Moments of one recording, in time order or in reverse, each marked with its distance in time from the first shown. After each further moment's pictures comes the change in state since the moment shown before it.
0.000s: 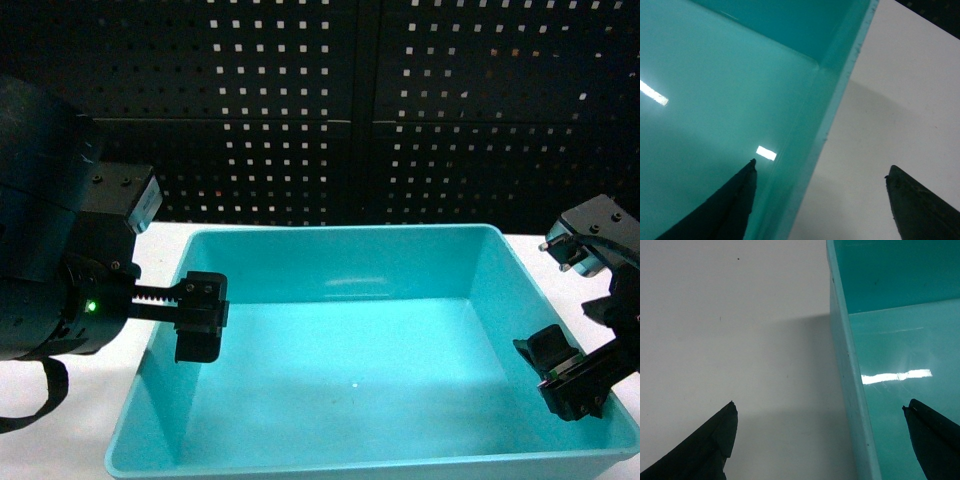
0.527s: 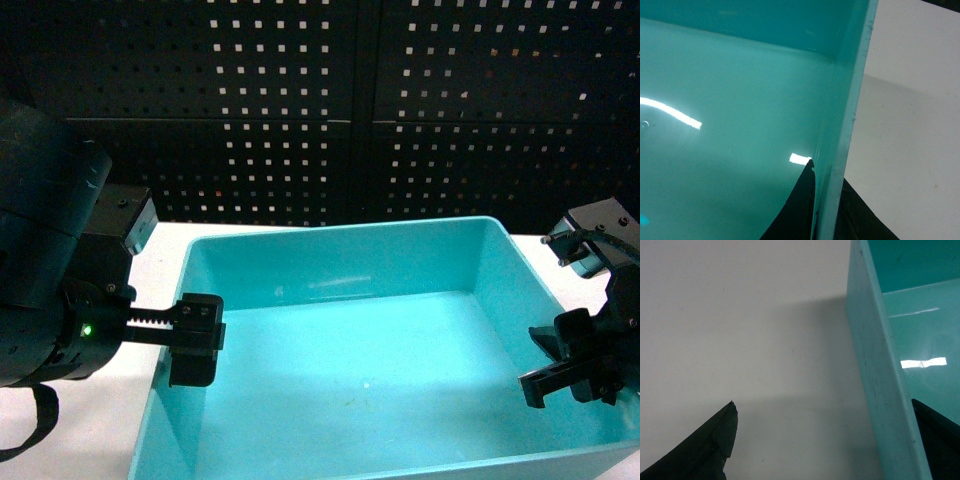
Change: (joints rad) left arm -0.013 -0.007 -0.025 -0.040 -0.029 -0.034; right arm 0.032 0.005 -0.039 0.058 0.006 0.173
